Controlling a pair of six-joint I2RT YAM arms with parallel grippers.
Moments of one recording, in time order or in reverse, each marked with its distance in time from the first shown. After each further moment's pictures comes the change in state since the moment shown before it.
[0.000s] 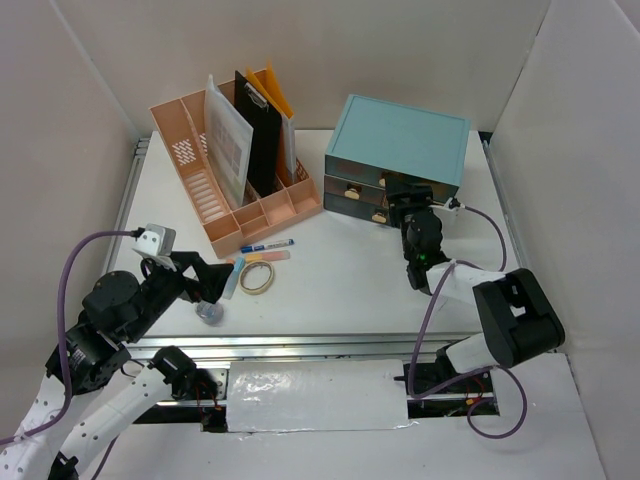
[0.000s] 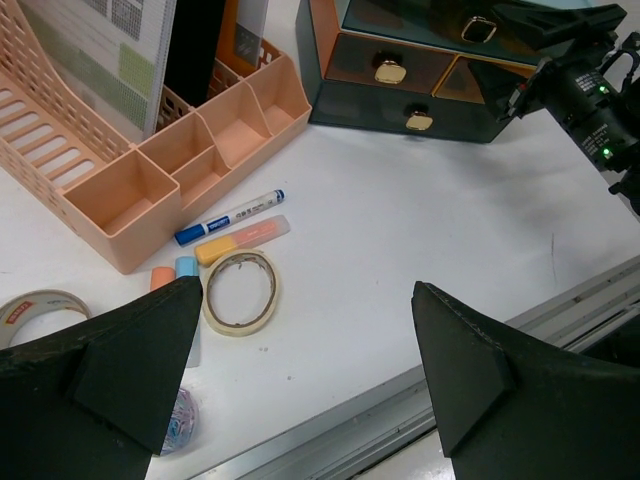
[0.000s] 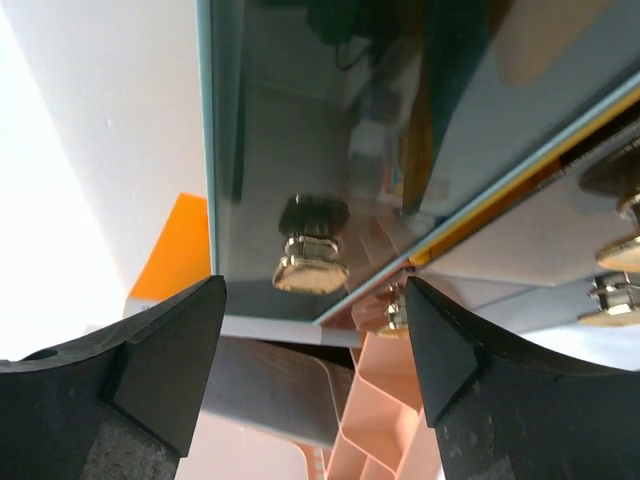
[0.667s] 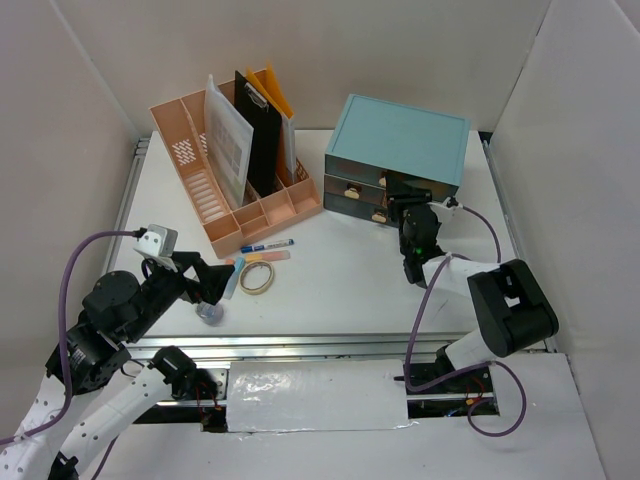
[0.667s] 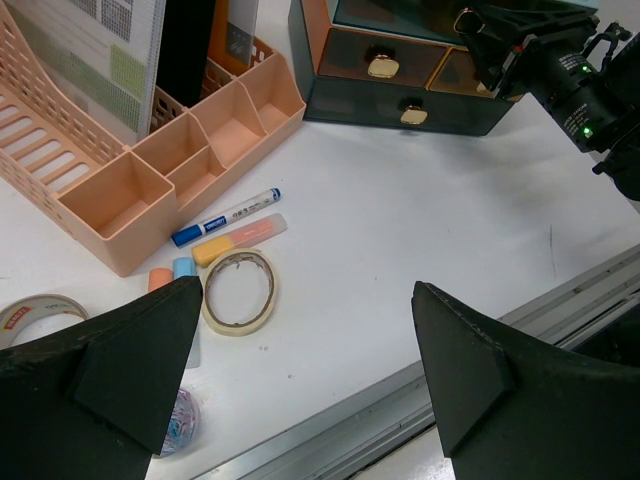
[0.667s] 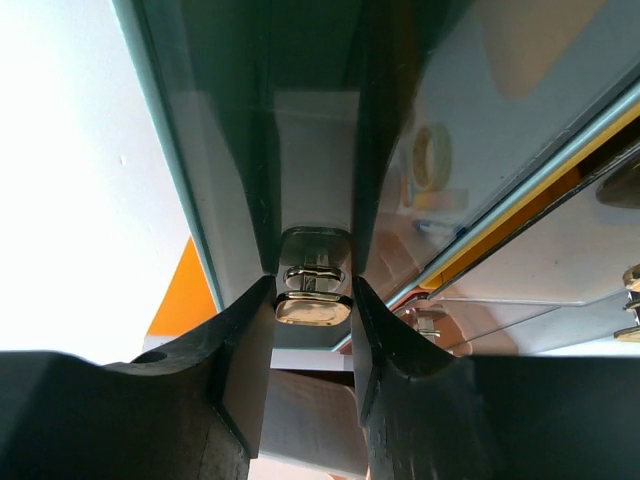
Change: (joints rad) left arm 0.000 0.000 0.000 0.000 0.023 0.017; right arm 0.002 0.072 0.065 -0.007 0.051 0.094
